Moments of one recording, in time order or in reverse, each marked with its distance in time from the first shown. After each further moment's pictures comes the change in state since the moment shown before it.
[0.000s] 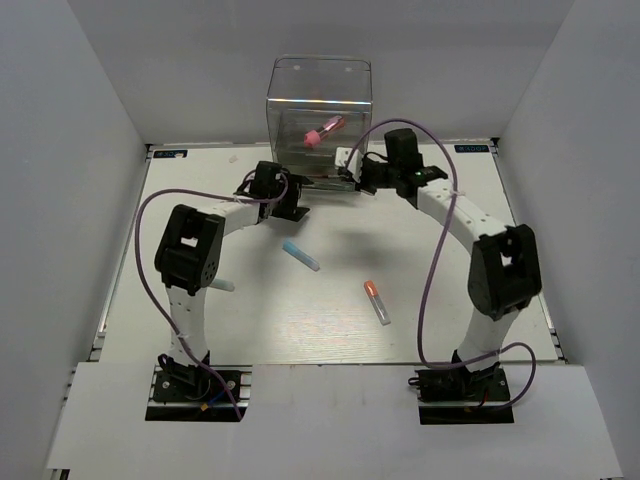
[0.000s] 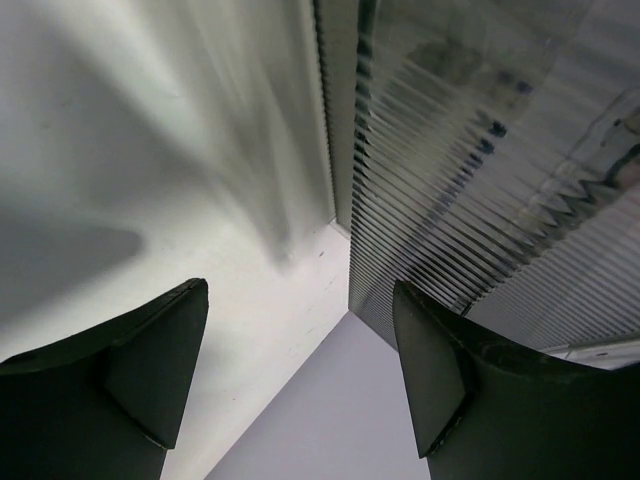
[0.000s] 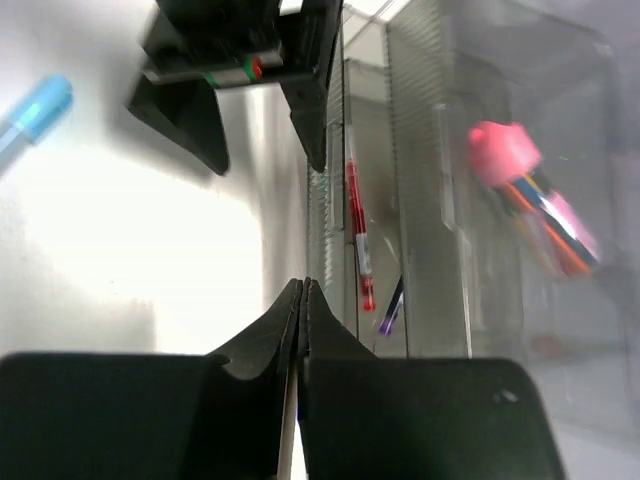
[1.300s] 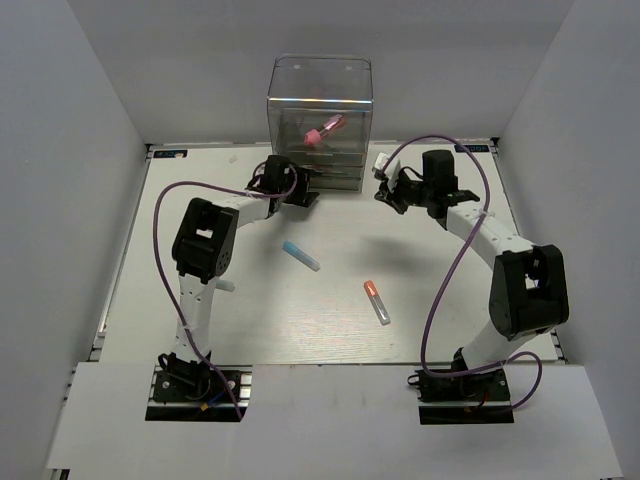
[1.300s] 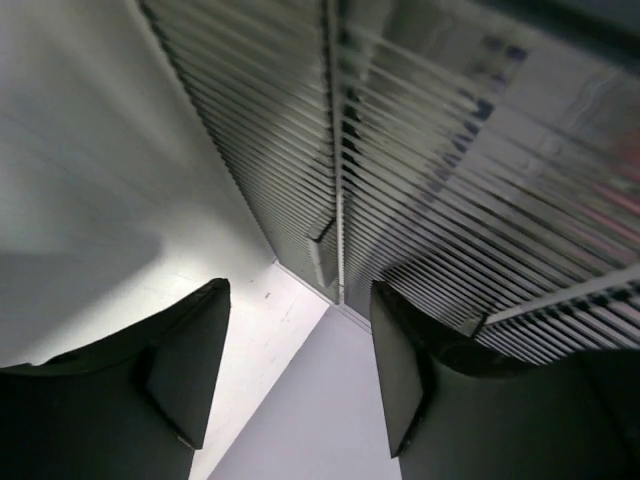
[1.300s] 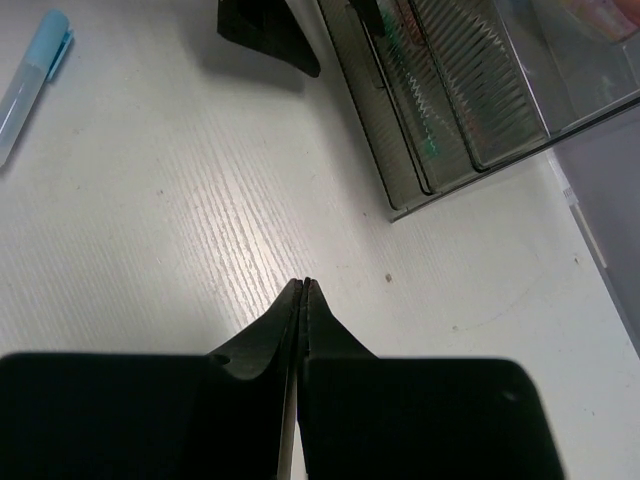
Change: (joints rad) left arm -0.015 0.186 0.191 0.108 -0.004 -0.023; right arm -0.167 -0.231 -0.364 0.150 -0.009 0.255
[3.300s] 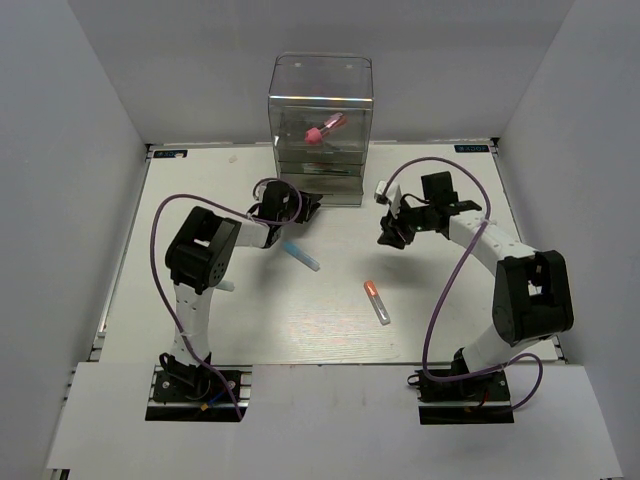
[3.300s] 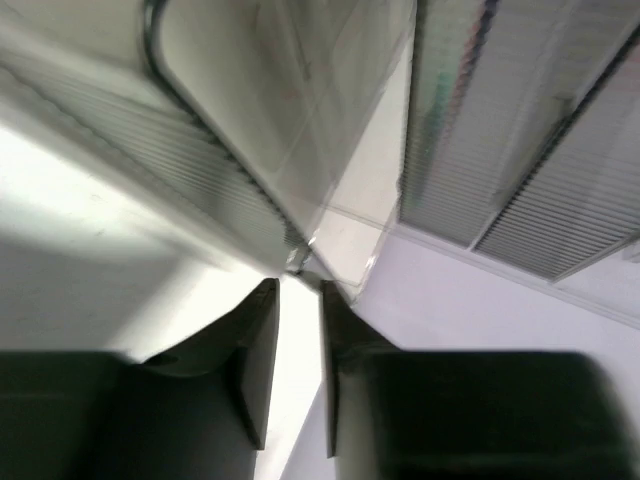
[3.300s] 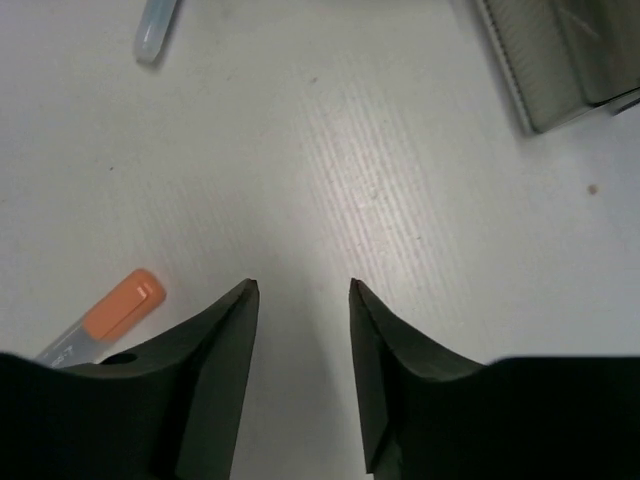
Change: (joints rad) left arm -0.062 -0.122 -0.368 0.397 -0.070 0.119; right arm -0.011 -0.045 -0.107 -0.245 -0.059 -0.018
